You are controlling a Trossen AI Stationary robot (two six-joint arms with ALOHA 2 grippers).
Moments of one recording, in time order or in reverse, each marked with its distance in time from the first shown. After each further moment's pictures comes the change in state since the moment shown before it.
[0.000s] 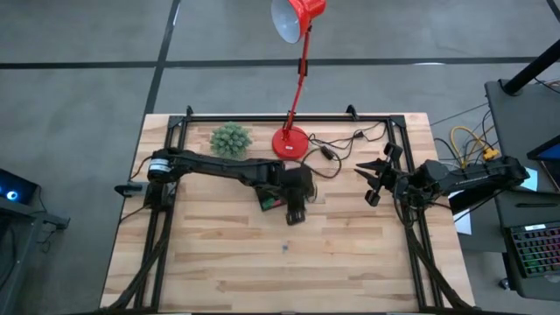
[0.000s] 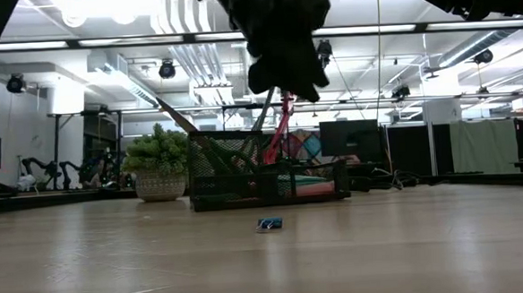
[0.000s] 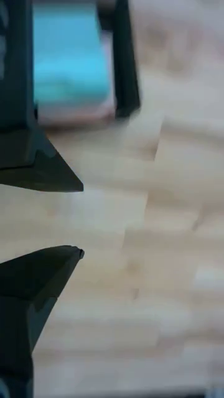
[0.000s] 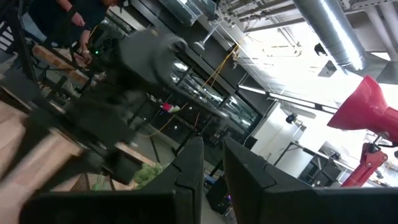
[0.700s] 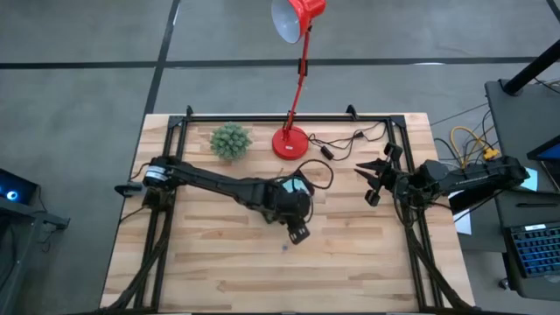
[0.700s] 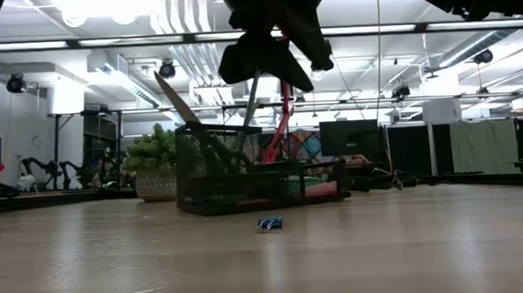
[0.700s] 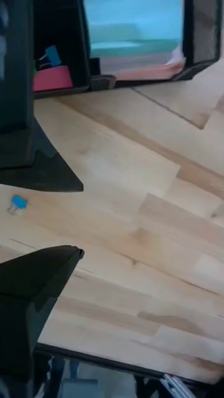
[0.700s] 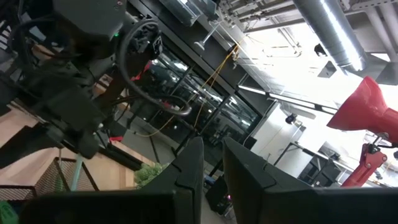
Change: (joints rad) left arm -0.147 -0.006 0.000 -0.014 -0.109 -0.436; right arm 0.000 0.000 0.000 0.000 0.000 -0.004
